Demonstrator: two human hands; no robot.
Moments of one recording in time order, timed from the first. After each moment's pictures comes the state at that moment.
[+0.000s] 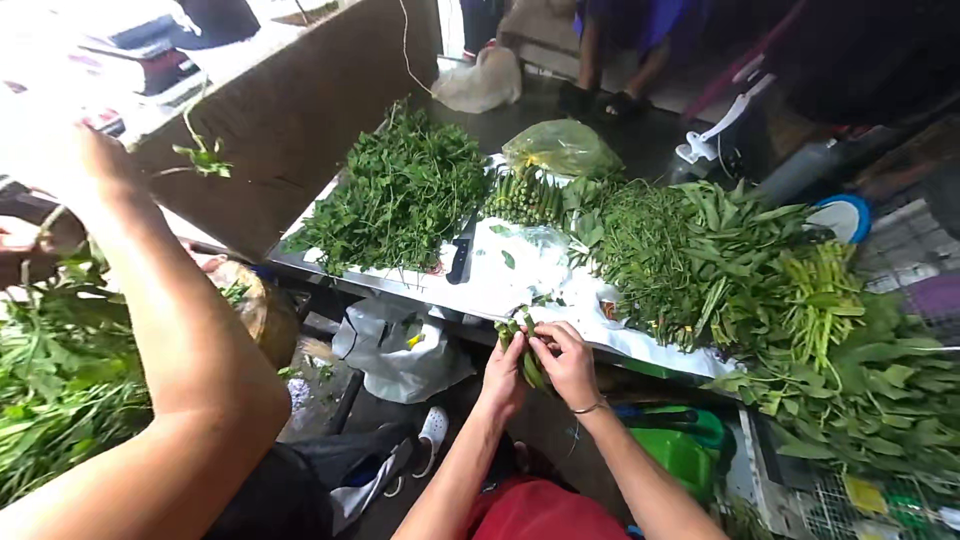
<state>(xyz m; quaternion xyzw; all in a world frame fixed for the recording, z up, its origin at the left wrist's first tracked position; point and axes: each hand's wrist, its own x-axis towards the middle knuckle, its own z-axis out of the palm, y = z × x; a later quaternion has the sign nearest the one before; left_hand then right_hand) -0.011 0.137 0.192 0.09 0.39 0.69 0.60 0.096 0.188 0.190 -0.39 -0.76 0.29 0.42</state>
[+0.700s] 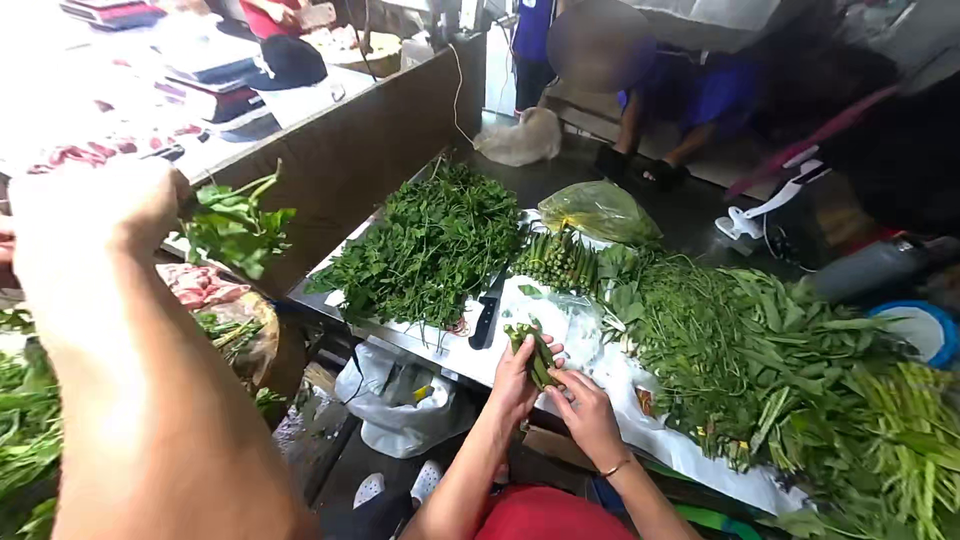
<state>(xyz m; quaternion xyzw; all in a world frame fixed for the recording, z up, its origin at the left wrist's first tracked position) -0.095 0.256 0.203 0.08 0.31 0.74 0.59 0.049 0.270 0.190 -0.34 -0.84 0.24 0.36</state>
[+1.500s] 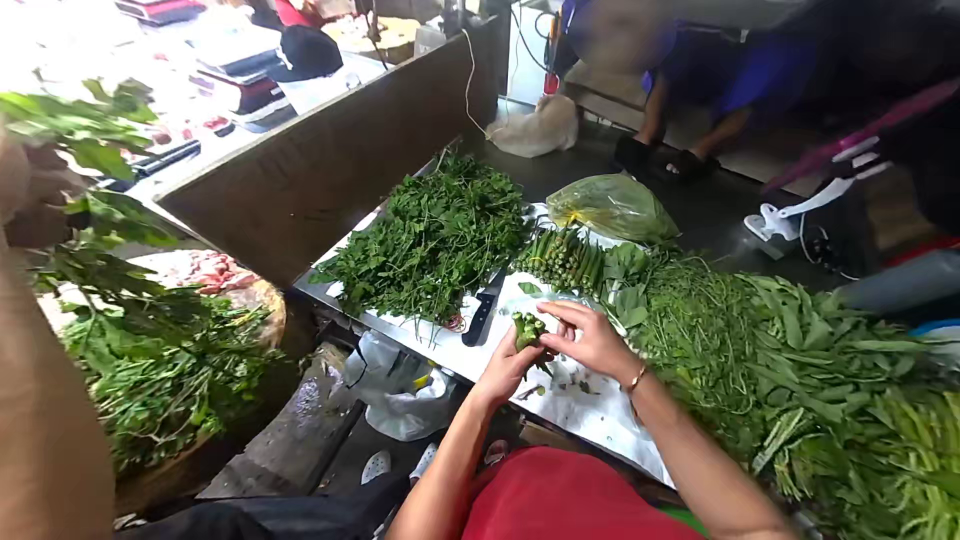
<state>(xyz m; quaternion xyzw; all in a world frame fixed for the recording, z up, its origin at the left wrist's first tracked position) -0.099 0.276 0.209 0.32 0.41 0.66 0.53 0.041 0.392 0.271 -0.18 -0.88 0.39 0.22</state>
